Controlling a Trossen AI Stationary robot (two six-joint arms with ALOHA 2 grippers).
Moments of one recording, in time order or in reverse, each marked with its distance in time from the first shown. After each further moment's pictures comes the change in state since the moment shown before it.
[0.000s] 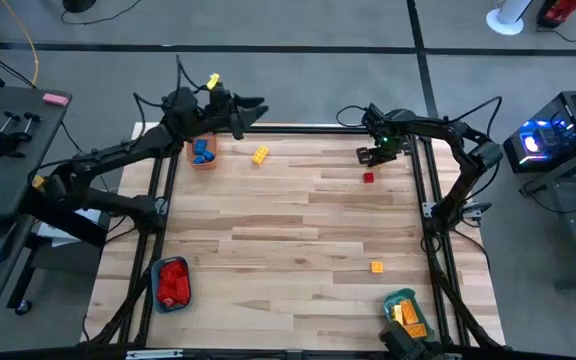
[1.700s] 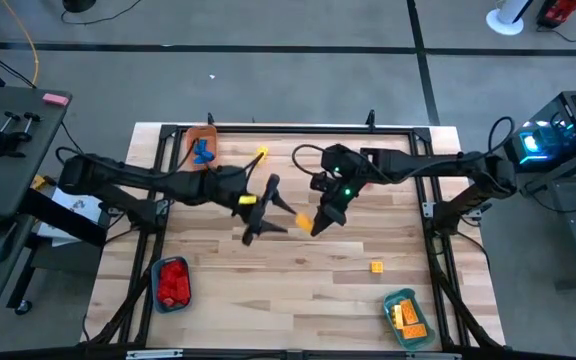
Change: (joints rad) left arm -0.614 0.145 0.000 -0.250 -0.005 1.137; right arm 0.783 -0.207 0.208 0.333 -0.789 0.056
